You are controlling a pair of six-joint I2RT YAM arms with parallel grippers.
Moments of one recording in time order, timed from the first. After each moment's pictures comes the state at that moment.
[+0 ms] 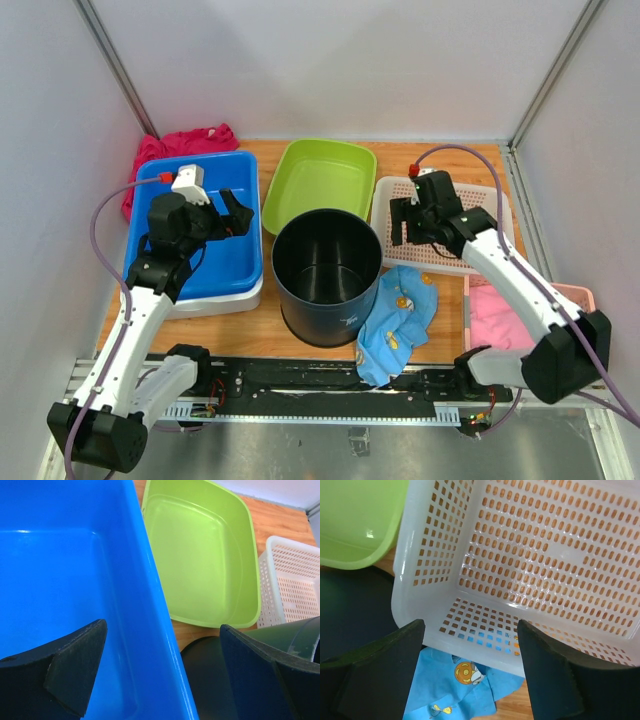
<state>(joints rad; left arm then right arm) -0.16 0.87 0.85 -0.30 0.11 -0.35 0.43 1.31 1.13 -0.70 0.12 0.24</state>
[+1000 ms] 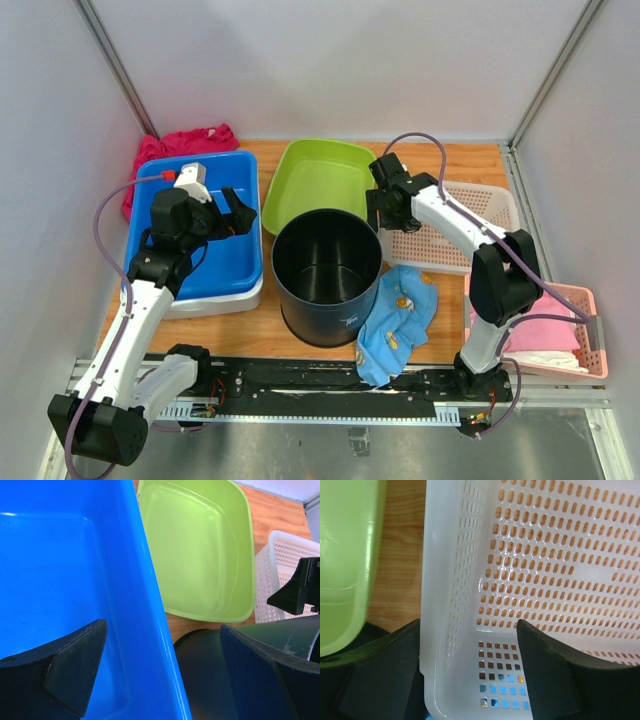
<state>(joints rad) -0.16 0.92 0.88 -0.35 0.14 -0.39 0.47 1.77 1.43 -0.81 0.25 0.35</state>
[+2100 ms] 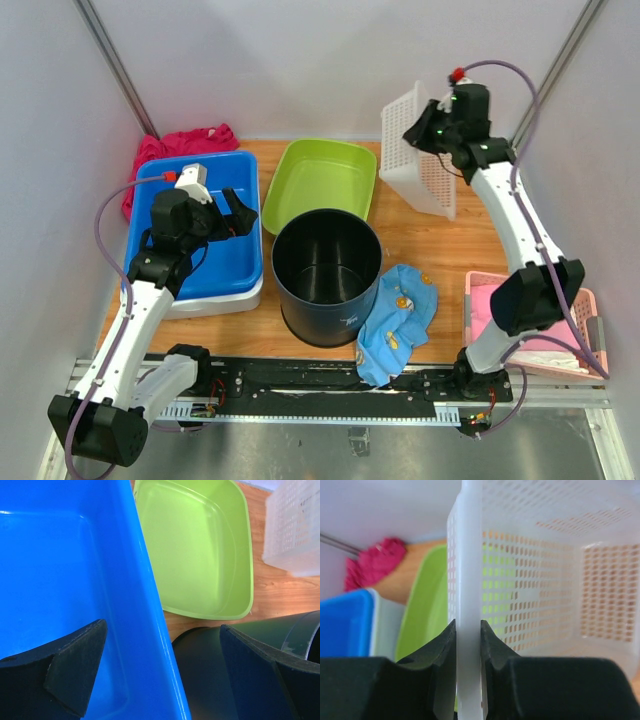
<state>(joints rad) -0.16 0.91 0.87 -0.35 0.15 -0.39 0.22 1.68 1.77 -0.55 -0.12 0.42</state>
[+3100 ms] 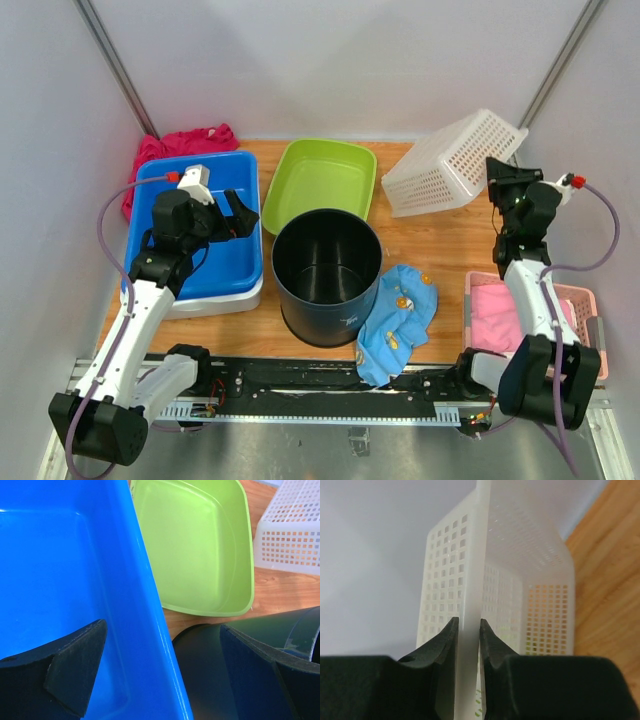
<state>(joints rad) -0.16 0.91 0.86 -0.34 0.17 -0.37 -0.20 1.17 0.79 0.41 -0.09 1.17</state>
